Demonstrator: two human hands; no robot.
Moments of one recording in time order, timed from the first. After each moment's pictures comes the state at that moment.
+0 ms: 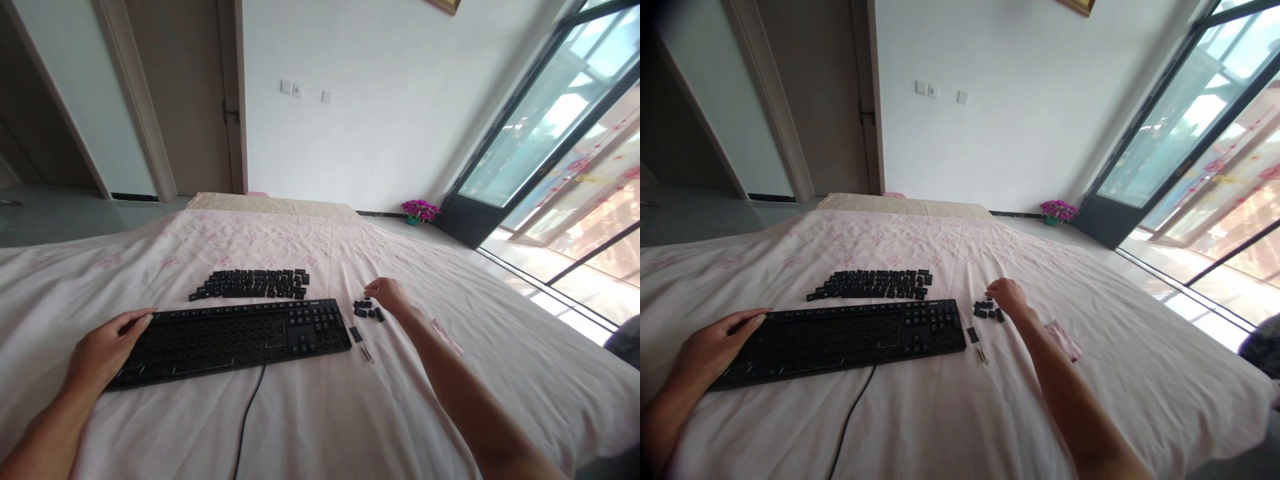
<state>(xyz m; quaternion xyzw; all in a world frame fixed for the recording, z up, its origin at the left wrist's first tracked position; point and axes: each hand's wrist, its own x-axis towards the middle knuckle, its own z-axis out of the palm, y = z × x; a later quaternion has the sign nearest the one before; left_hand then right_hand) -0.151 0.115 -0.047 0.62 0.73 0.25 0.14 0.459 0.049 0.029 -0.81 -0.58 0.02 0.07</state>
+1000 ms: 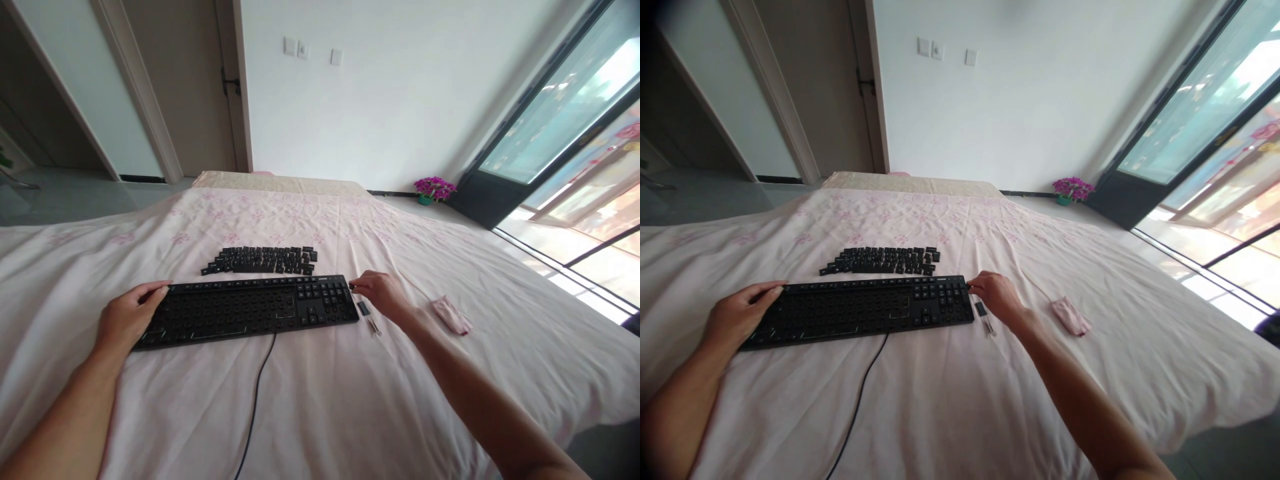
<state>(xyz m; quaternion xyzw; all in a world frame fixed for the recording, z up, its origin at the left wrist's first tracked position) -0.142 0.108 -0.038 0.61 0.74 0.26 0.13 0.381 0.000 0.034 -0.65 -0.75 0.04 0.13</state>
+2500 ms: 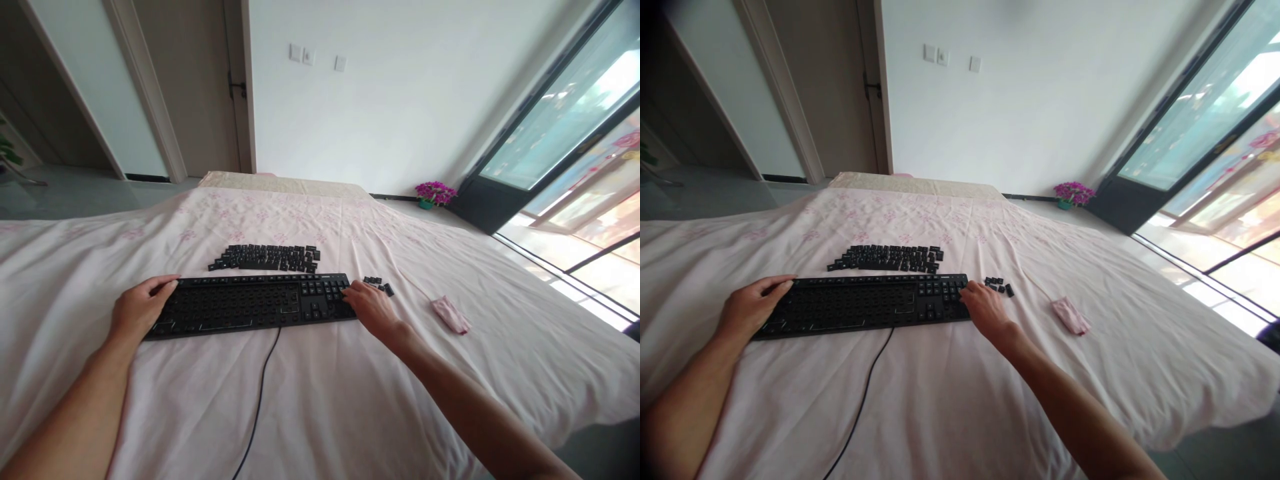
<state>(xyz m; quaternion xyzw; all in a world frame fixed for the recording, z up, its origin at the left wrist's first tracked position) -0.141 0.105 -0.036 0.61 0.73 0.26 0.14 0.327 -0.024 0.027 -0.64 -0.76 -0.08 0.00</state>
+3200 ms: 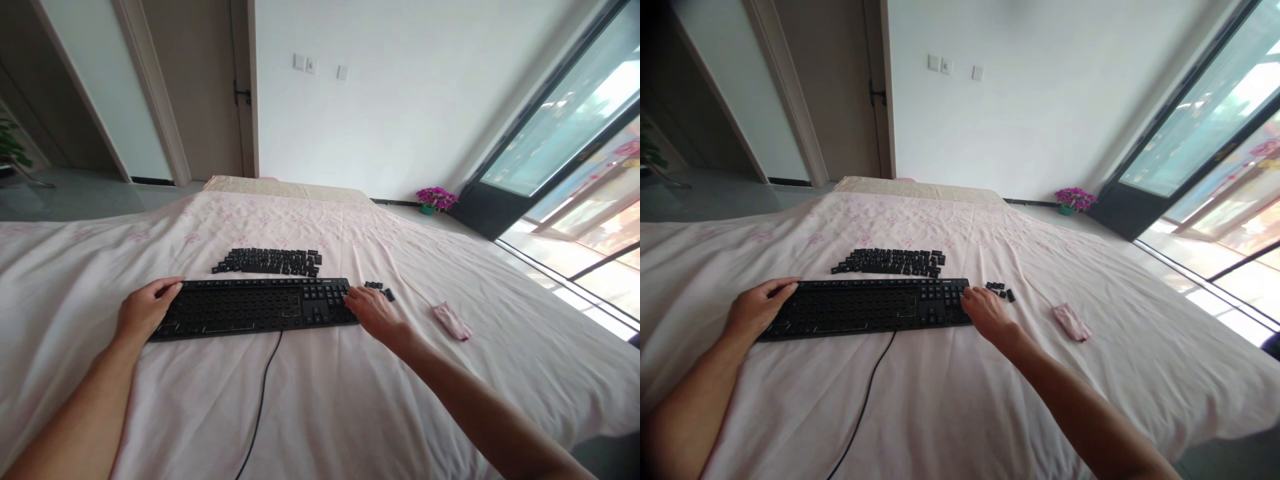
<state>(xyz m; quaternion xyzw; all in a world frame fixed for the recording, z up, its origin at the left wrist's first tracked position) -0.142 0.106 -0.037 0.62 0.73 0.26 0.14 0.327 -0.021 0.036 -0.57 -0.81 -0.11 -0.07</state>
